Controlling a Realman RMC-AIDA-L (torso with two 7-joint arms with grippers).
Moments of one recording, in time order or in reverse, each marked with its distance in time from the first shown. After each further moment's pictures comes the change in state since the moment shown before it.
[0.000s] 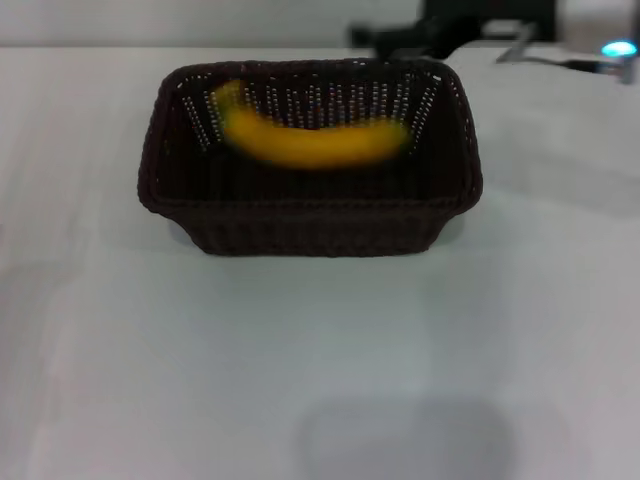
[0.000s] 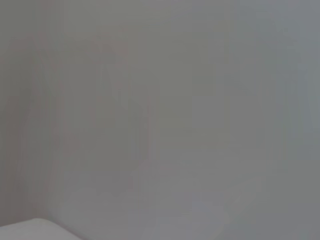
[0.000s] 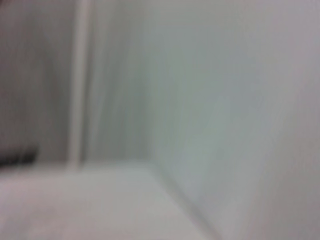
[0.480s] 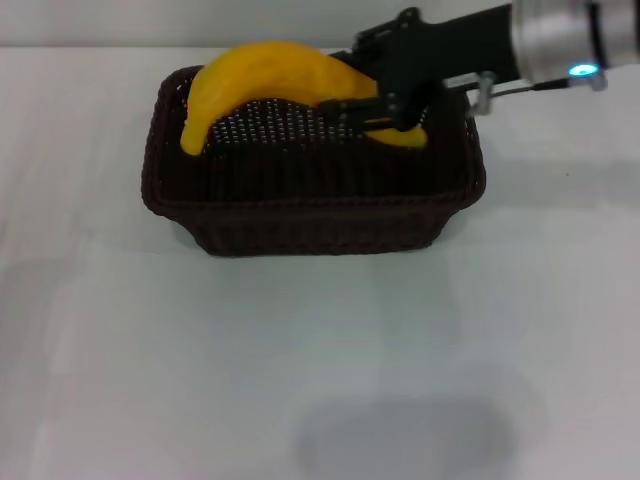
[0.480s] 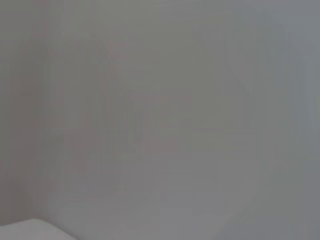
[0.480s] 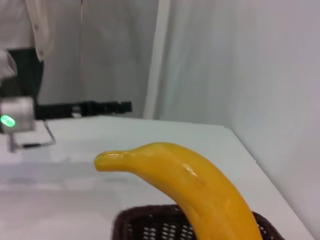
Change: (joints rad) left arm -0.005 0.000 0.001 0.000 0.000 0.001 0.000; right arm 0.144 0.003 -0.073 -0.007 -0.268 0.148 0.029
